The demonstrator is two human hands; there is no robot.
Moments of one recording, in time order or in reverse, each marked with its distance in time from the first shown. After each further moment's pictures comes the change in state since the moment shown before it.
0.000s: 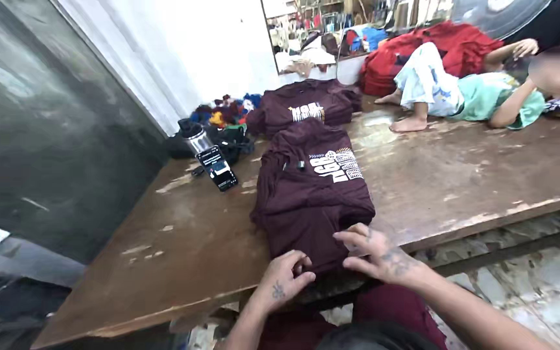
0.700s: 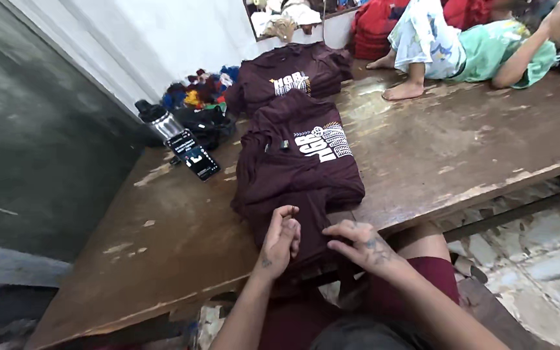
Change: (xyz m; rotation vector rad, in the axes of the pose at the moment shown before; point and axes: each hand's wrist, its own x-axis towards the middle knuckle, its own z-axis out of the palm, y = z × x) left_hand 0.039 0.024 0.017 -0.595 0.254 0.122; right_hand -0.016 0.000 0.027 0.161 0.153 0.182
